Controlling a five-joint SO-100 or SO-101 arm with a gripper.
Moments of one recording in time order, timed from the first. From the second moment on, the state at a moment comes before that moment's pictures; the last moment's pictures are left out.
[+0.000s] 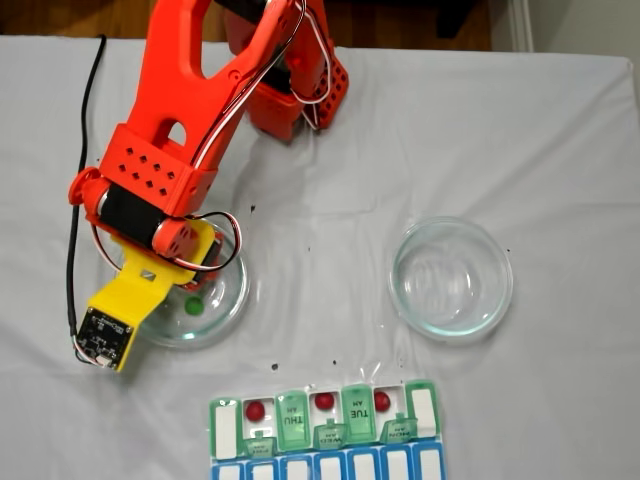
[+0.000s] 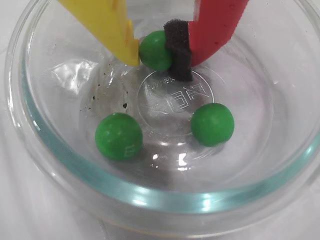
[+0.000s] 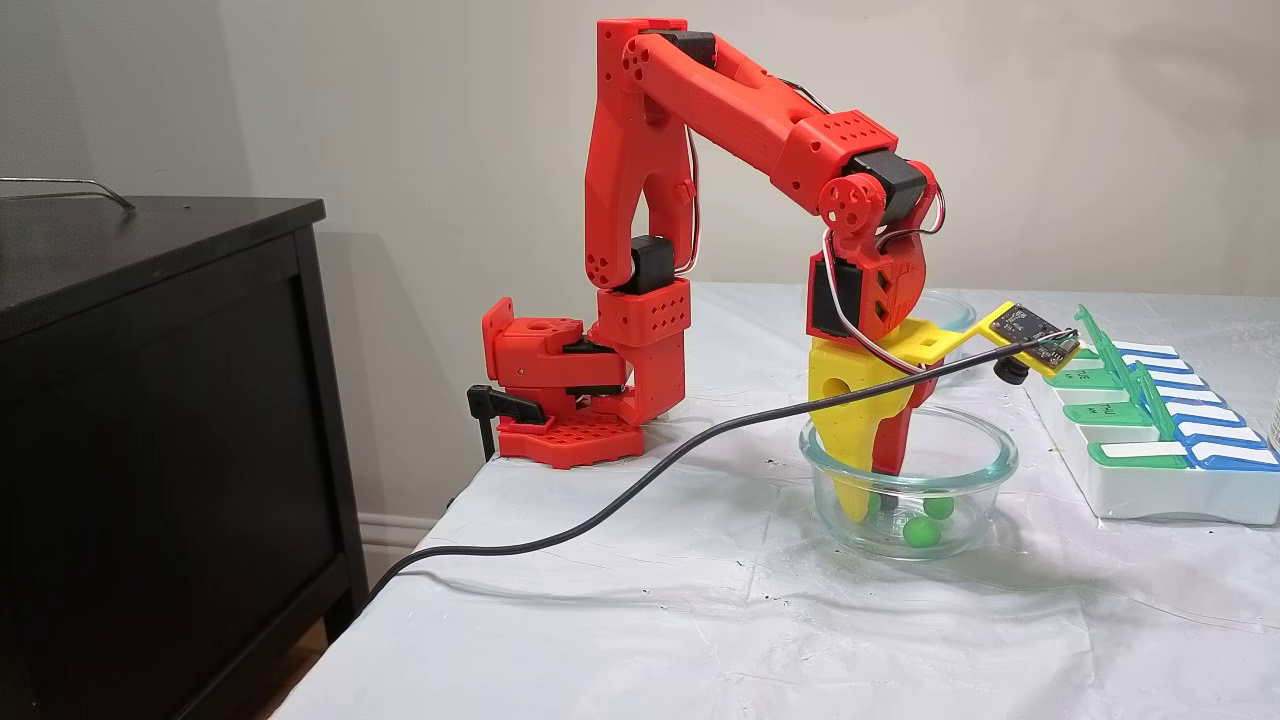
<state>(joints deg) 31.7 107.4 118.4 63.5 -98.6</state>
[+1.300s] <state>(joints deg) -8.1 115.0 101.2 54.8 -31.0</state>
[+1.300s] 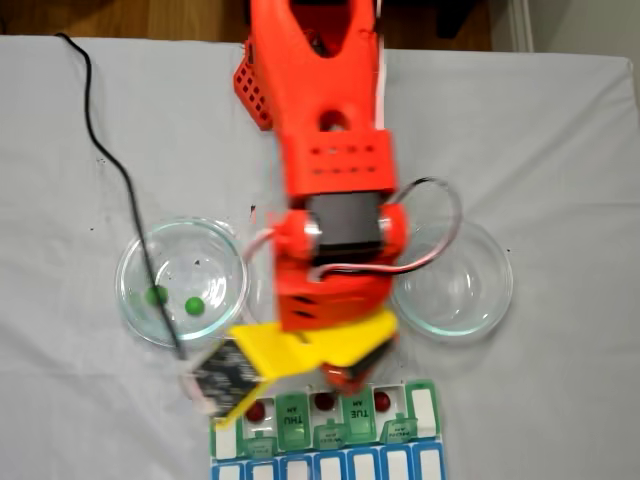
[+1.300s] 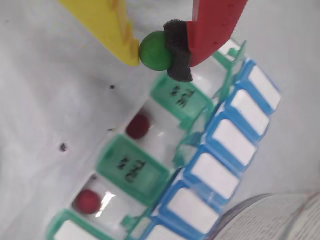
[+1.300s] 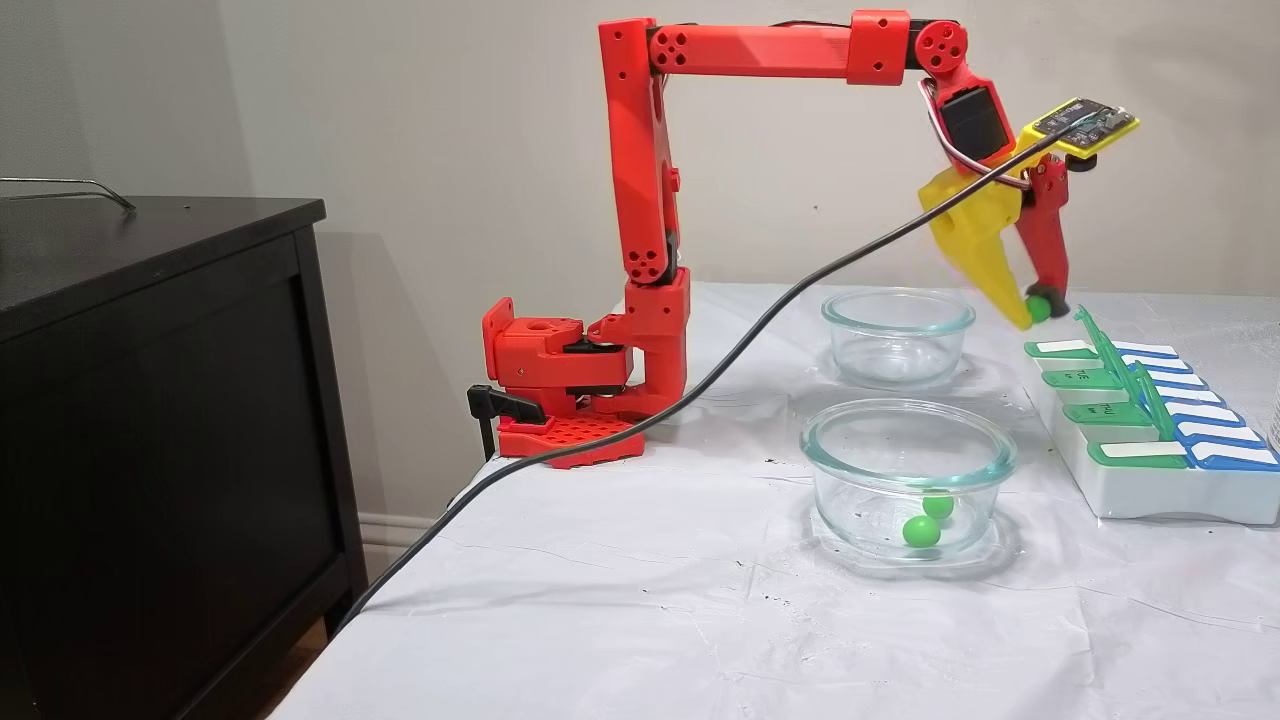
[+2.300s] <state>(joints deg) -14.2 106.1 107.5 42.5 -25.3</state>
